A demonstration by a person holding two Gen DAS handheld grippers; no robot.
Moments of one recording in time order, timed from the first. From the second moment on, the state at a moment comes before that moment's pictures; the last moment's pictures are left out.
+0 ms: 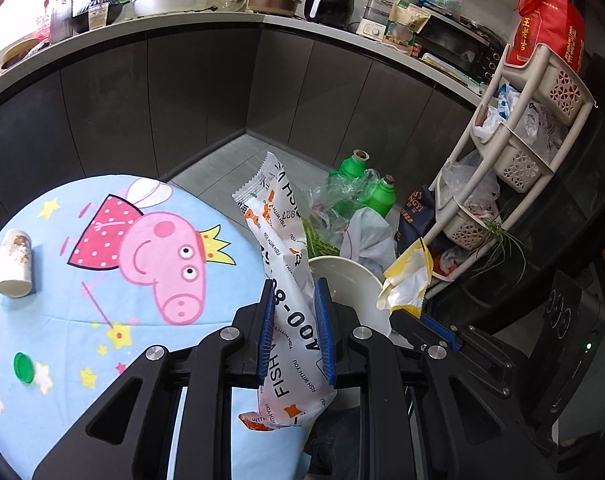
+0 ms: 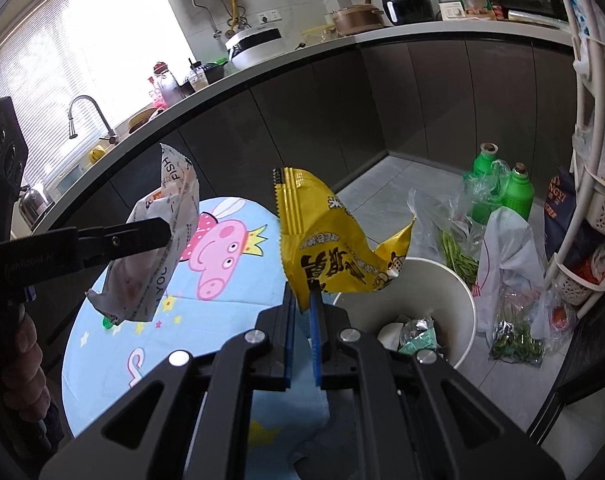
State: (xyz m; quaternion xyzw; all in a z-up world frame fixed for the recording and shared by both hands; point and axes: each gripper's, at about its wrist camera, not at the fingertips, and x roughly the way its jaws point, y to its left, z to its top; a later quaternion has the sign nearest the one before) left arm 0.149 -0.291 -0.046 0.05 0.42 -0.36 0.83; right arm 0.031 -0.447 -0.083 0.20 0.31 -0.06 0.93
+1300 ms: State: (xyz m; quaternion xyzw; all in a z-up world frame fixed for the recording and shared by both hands) left arm 0.211 -0.413 -0.161 0.08 0.49 -0.40 0.77; right arm 0.077 -0.523 -0.206 0.29 0.38 -0.09 0.88
